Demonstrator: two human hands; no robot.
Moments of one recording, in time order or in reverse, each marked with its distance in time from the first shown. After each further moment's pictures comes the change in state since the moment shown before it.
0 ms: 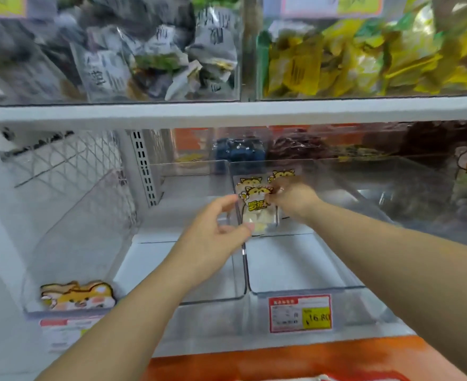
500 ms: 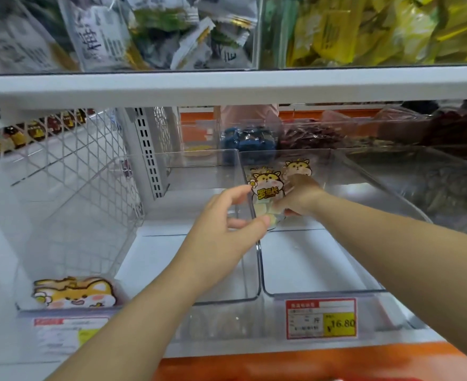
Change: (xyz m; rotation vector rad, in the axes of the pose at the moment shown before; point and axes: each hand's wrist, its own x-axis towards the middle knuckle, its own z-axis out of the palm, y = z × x) left_hand -0.001 -0.010 0.005 -0.093 0.051 0.071; right_hand 0.029 0.015 0.027 0.053 -0.061 0.176
